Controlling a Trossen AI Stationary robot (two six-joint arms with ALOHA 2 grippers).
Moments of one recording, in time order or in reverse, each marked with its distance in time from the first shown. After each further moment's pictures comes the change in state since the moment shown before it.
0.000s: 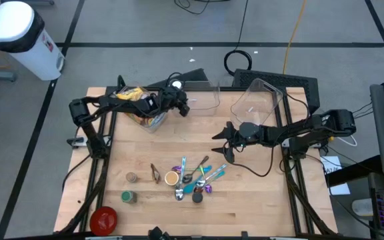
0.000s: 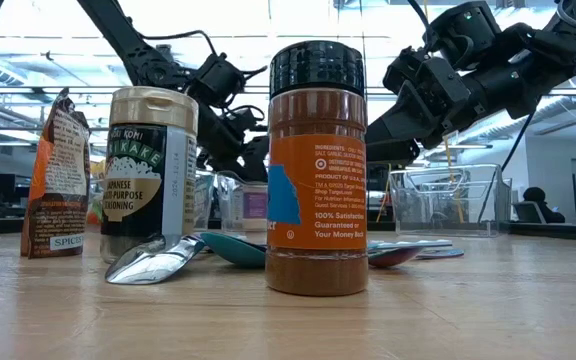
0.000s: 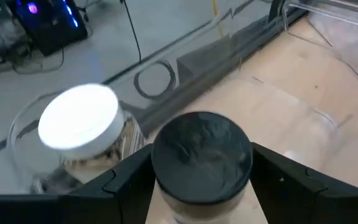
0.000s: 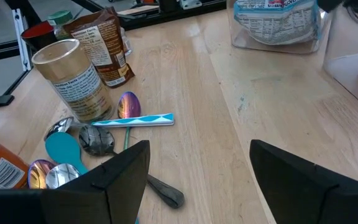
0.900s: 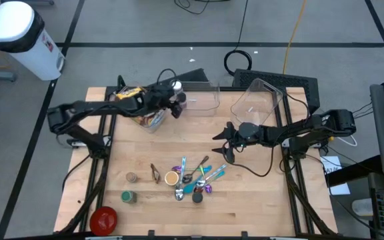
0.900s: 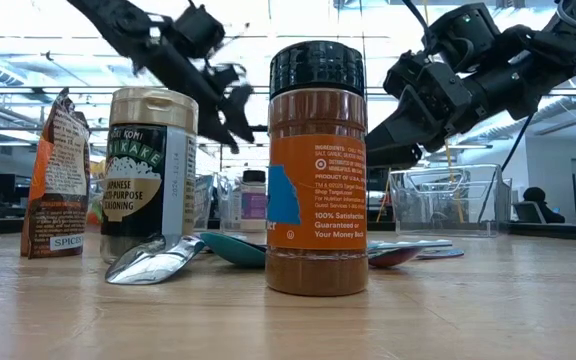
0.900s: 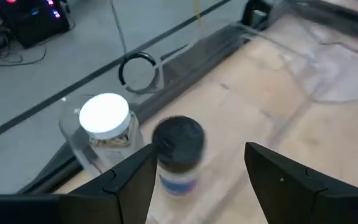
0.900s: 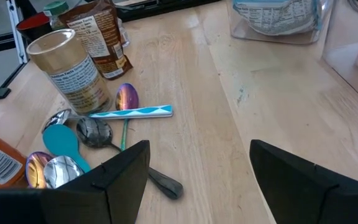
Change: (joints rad) left arm -0.052 -0.288 0.000 -0.237 0.018 -0.021; right arm 0.000 0.000 0.000 -0.030 0.000 0.000
